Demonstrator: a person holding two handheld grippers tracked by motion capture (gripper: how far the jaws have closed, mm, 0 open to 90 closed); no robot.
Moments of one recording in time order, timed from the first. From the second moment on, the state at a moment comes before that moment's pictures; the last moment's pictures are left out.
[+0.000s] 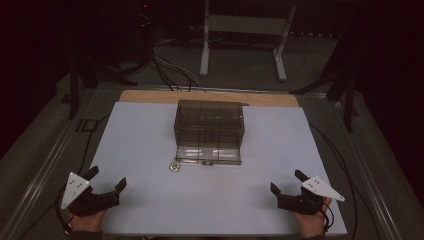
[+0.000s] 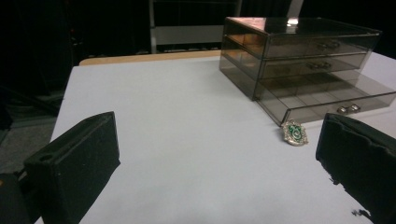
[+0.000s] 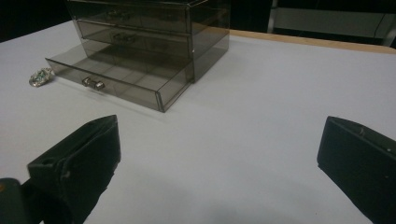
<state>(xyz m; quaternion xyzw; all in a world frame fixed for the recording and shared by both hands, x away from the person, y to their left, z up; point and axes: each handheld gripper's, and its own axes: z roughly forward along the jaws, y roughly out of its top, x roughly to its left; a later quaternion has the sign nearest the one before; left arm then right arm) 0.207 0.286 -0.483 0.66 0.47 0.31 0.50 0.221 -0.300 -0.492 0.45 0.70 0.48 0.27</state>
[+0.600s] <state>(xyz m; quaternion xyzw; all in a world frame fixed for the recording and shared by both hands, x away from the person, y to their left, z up) 0.205 0.283 -0.479 0.65 0.47 0.33 0.50 0.220 -0.300 -0.493 0.46 0.69 0.48 0.28</state>
